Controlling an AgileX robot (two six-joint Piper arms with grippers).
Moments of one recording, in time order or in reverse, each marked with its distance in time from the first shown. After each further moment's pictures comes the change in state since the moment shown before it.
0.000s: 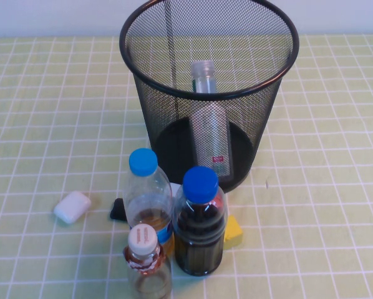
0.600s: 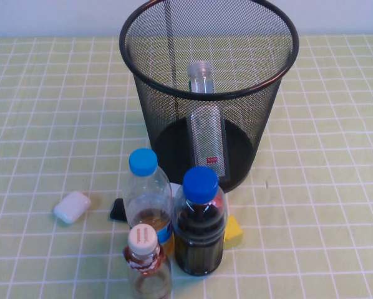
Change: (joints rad) right arm -0.002 -0.225 0.064 -0.072 0.217 0.002; left arm 0.000 0.000 0.000 0.000 0.000 0.000
